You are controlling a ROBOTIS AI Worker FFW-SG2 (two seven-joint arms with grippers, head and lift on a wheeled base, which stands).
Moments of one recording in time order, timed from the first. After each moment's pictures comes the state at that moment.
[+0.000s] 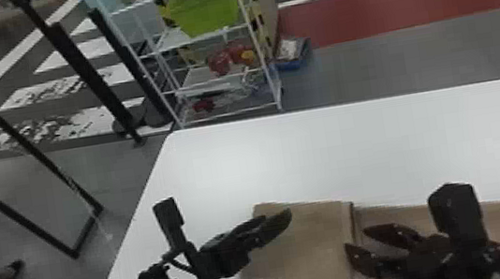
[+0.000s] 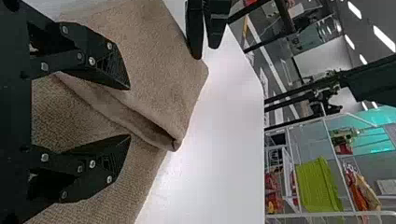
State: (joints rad) left arm 0.25 0.02 0.41 -1.95 0.38 0.94 -0.73; right arm 0.23 0.00 0.33 -1.86 0.05 0.62 0.55
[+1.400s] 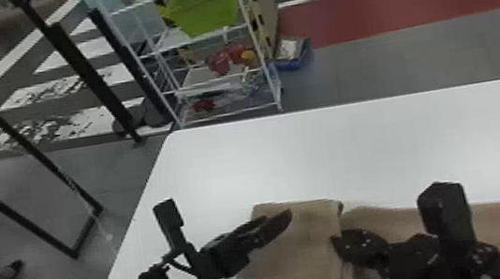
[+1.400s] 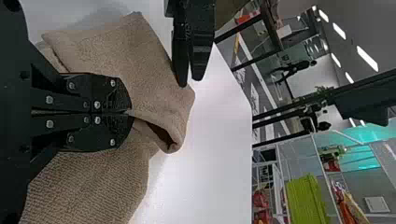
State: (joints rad) left arm 0.25 0.03 0.41 -1.94 0.39 0.94 -0.74; right arm 0.24 0.00 0.37 -1.91 0.01 0.61 0.57
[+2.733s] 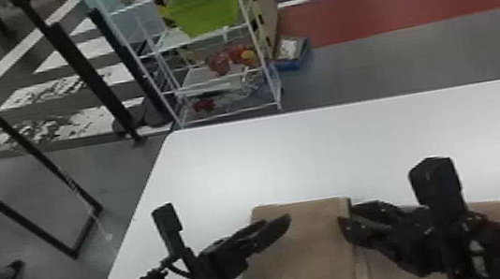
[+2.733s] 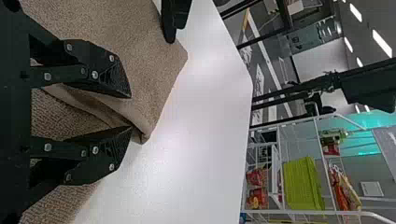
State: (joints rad) left arm 0.26 0.03 0.42 -1.95 0.39 0.94 -0.74; right arm 0.12 0.00 0.37 -1.80 0.04 0.62 0.51
